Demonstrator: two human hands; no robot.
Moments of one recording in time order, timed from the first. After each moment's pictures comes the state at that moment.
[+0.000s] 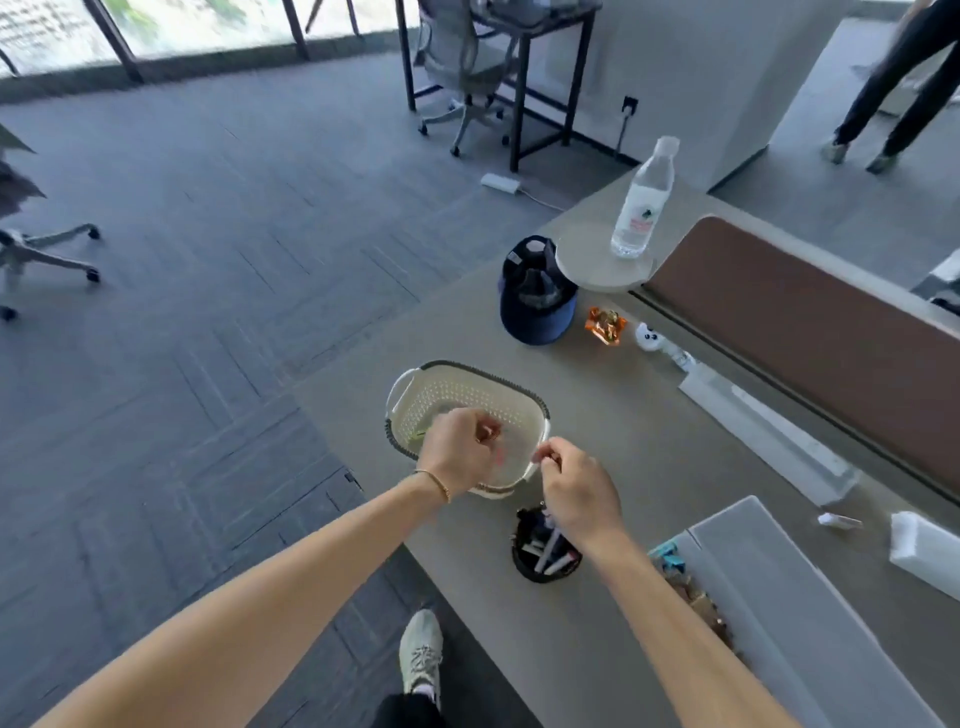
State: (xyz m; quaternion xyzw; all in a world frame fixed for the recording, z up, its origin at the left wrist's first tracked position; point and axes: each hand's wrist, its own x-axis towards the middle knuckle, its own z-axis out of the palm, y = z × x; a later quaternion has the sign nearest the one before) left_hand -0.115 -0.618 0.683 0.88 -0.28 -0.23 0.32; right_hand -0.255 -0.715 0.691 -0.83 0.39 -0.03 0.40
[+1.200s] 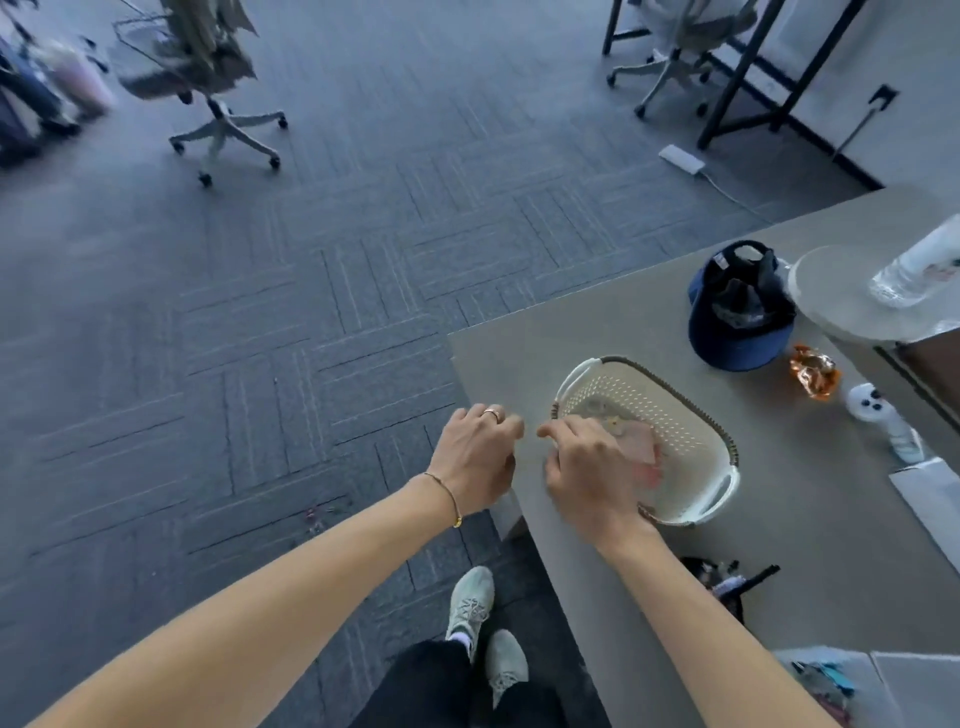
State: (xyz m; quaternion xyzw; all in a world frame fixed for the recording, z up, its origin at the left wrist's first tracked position) left_hand -0.036 -0.457 0.656 0.93 -0.36 -0.06 0.10; right_hand -0.111 -0.605 0.655 -0.98 0.07 -0.05 0.19
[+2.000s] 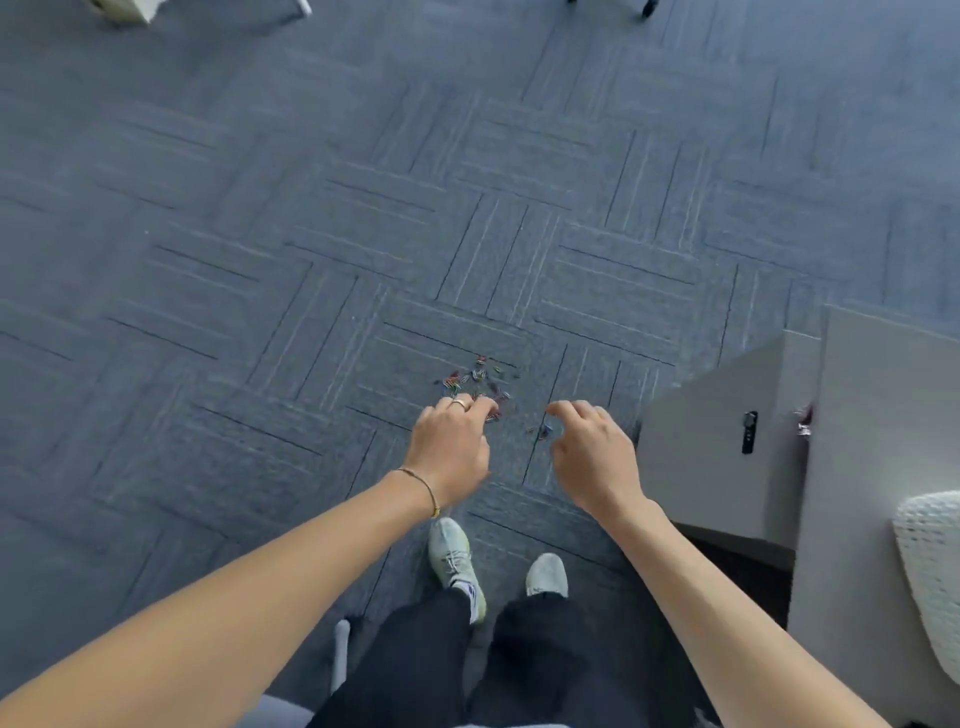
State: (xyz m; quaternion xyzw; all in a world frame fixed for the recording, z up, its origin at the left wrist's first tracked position) left_hand -0.183 -0.116 0.565 0.97 0.10 -0.13 0.16; right_hand -0.116 -0.297 0.552 -0.95 -0.23 0.15 0.16
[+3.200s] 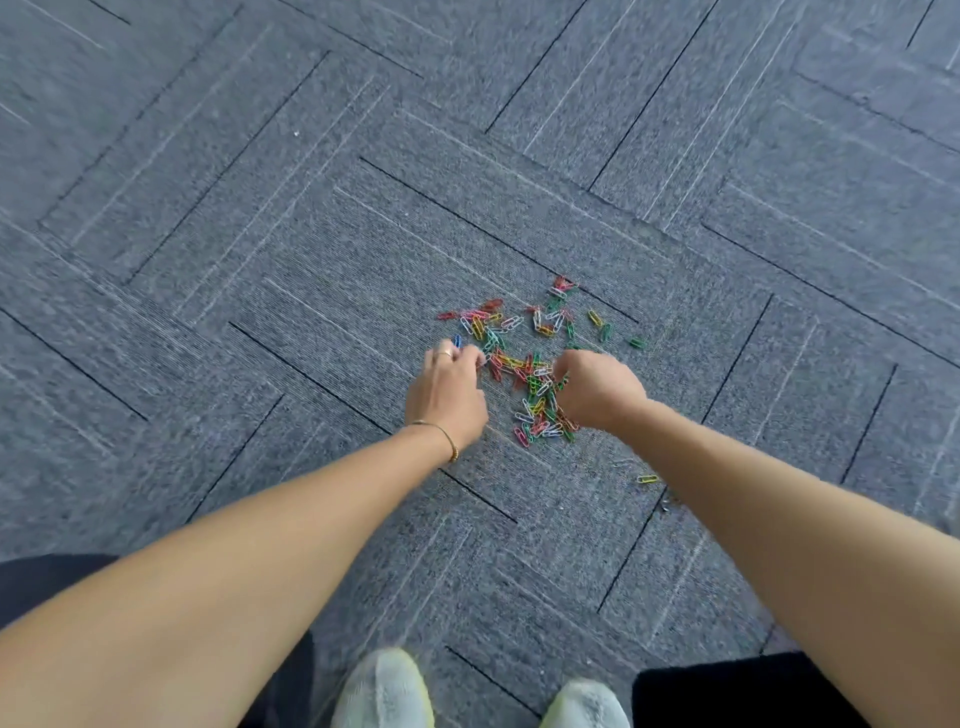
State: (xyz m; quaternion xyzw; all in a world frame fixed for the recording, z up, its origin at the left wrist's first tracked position) left_hand -0.061 0.029 -0.167 0.90 0.35 -0.16 0.22; right_hand 0.071 -0.099 -0.153 -0.88 -0.30 0.38 0.01
